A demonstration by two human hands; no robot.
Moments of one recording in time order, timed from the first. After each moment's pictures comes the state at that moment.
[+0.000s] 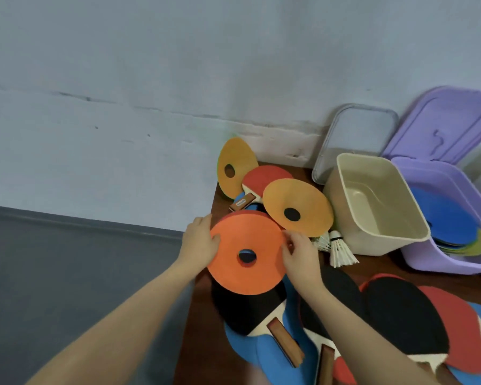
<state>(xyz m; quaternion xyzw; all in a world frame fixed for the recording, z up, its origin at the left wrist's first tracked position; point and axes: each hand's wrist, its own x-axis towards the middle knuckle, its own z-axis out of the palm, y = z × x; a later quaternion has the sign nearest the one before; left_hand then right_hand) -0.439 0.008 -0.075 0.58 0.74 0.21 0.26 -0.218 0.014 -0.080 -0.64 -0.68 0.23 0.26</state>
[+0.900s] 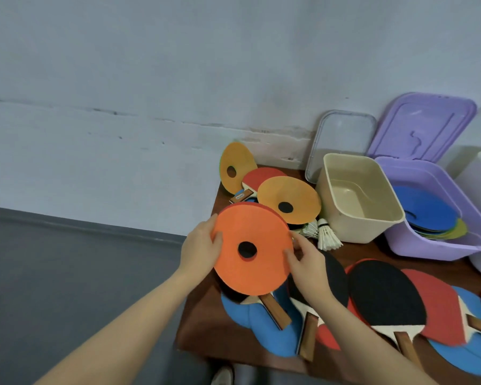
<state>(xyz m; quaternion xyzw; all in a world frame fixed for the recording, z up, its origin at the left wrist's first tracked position) -0.400 -0.084 -0.031 0.59 0.71 0.34 0.20 -0.179 -0.068 -0.048 -0.58 -0.66 0.31 0.37</state>
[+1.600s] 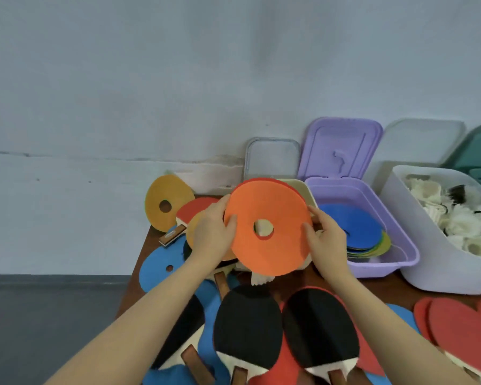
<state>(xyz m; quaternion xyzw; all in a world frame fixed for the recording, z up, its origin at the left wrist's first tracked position) -0.231 0.039 0.030 0.64 0.60 0.44 0.17 -0.015 0.037 0.021 -0.61 -0.62 0.18 0.47</state>
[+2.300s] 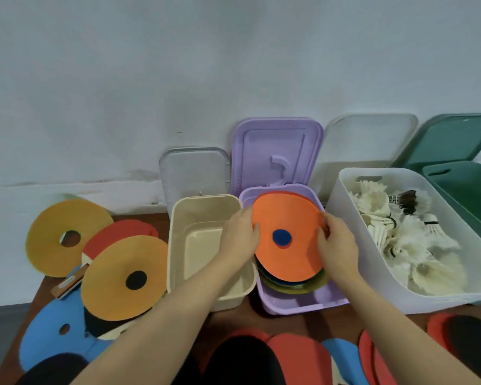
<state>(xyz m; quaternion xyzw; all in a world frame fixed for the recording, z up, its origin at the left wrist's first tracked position) -0.014 0.191 -0.002 0.72 0.58 0.30 0.26 0.183 0.155 -0.006 -0.75 -0.57 0.09 0.32</state>
